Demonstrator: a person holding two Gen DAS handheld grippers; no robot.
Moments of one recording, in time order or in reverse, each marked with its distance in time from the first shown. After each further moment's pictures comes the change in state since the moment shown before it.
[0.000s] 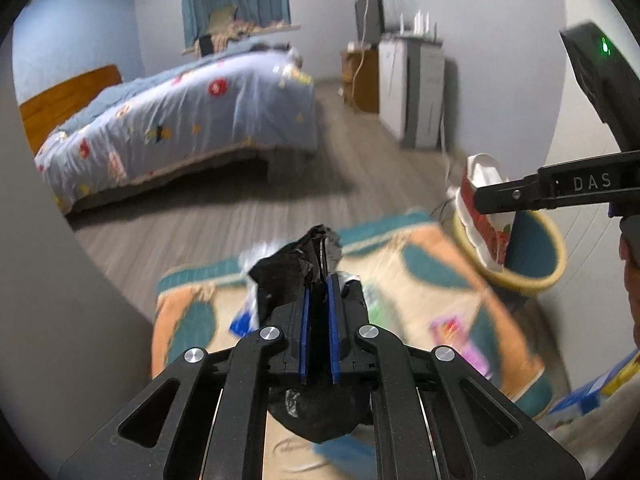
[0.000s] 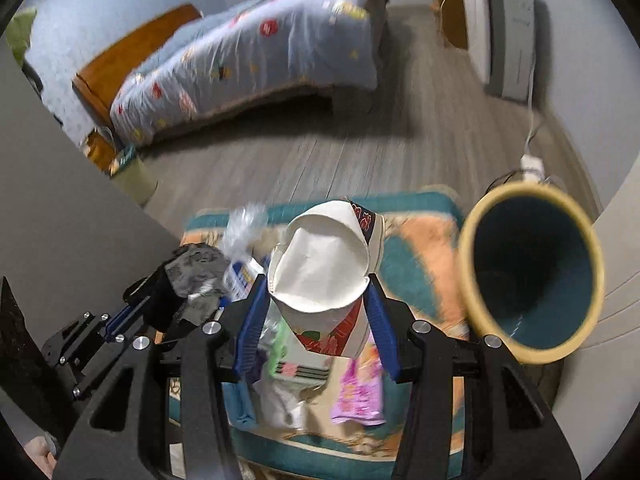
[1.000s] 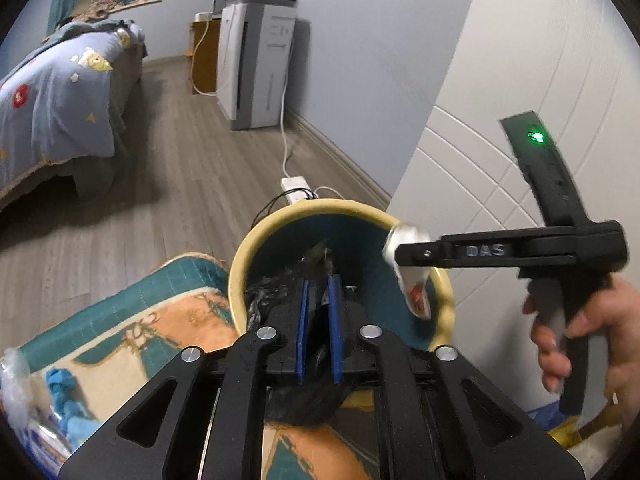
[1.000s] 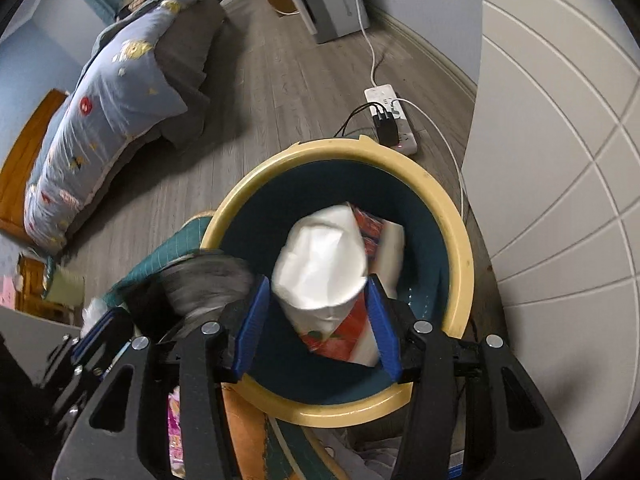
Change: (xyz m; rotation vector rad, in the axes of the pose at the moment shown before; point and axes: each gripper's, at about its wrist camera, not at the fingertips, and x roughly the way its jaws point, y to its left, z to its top) left arm 0.175 -0.205 0.075 0.109 0.127 -0.515; right arm 0.028 -0.280 -0.010 0.463 0.054 -0.183
